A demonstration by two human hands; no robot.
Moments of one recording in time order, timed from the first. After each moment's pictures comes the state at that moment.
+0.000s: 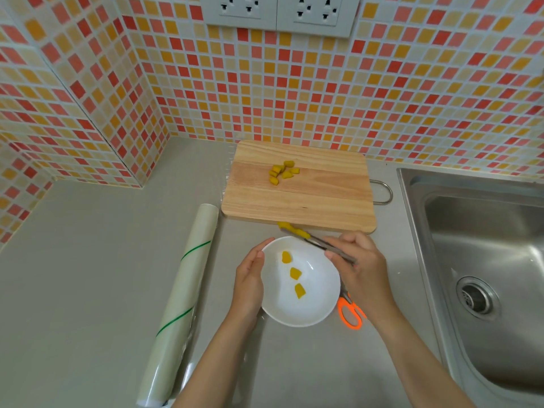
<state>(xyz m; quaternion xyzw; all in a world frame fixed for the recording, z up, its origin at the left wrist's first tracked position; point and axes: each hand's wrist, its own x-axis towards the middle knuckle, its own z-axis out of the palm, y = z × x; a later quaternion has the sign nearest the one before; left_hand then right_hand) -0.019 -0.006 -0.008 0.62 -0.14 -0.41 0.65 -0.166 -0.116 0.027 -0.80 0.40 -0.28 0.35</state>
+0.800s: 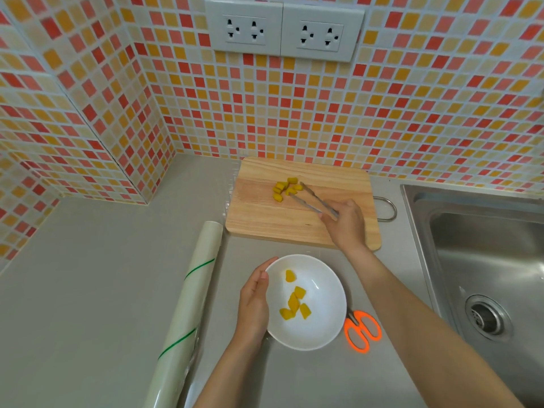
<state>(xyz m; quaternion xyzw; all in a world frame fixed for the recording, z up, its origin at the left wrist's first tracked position) -0.022 -0.004 -0.013 0.63 -0.13 -0.41 0.65 -0.085 -0.219 0.002 -0.79 0.50 -0.20 0.28</state>
